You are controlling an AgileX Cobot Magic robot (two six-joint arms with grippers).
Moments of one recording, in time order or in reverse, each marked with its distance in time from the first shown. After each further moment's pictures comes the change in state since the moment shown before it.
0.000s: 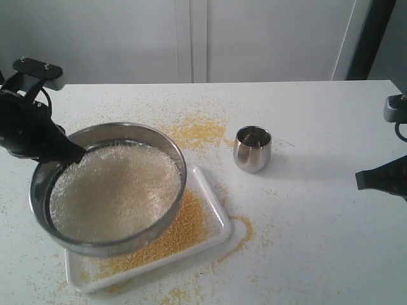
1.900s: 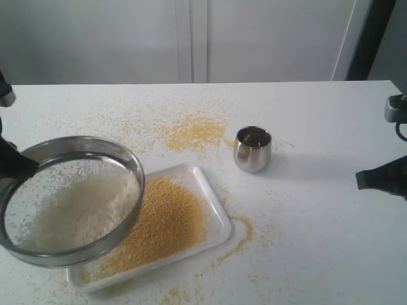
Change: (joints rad) left arm 0.179 -0.068 0.104 -0.032 0.019 0.086; right arm 0.000 0.000 0.000 0.000 0.000 0.000
